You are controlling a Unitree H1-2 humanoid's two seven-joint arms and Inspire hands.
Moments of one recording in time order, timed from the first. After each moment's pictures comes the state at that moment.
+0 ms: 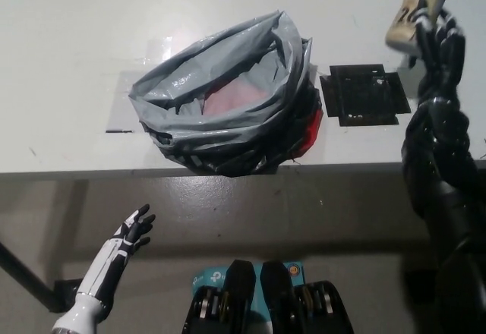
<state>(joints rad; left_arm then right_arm) -0.03 0.23 -0.04 -0.02 0.00 0.04 -0.15 -0.98 -0.09 -0.32 1.02 0.10 -0.35 -0.26</state>
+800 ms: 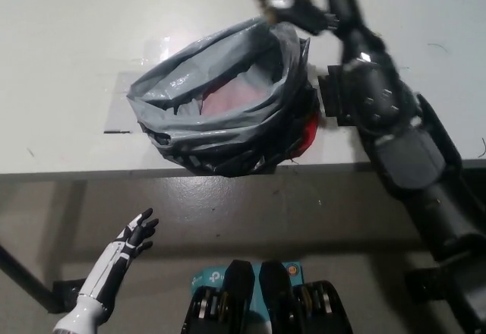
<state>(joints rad) -0.03 0.23 -0.05 -0.01 -0.01 0.05 -0.18 -1.04 -0.11 0.31 0.64 -0.29 -0.24 -0.14</state>
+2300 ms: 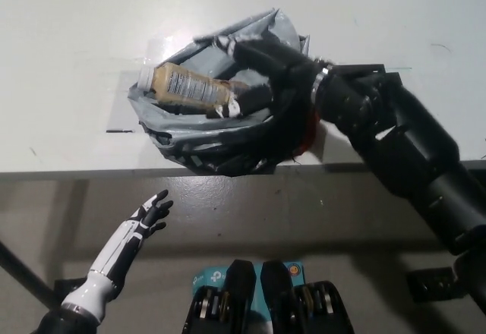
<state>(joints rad) -0.11 0.24 -0.07 0.00 0.00 0.07 -0.23 -1.04 -0.18 0.46 0.49 -0.44 -0.08 0.37</state>
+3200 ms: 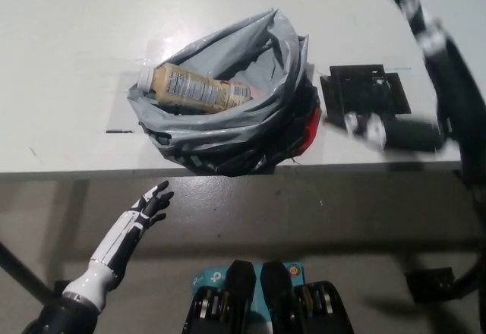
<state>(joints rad) -0.16 0.24 -0.06 0.03 0.00 0.07 -0.23 -0.38 -0.13 -0.01 -0.47 -0.23 -0.06 0.29</state>
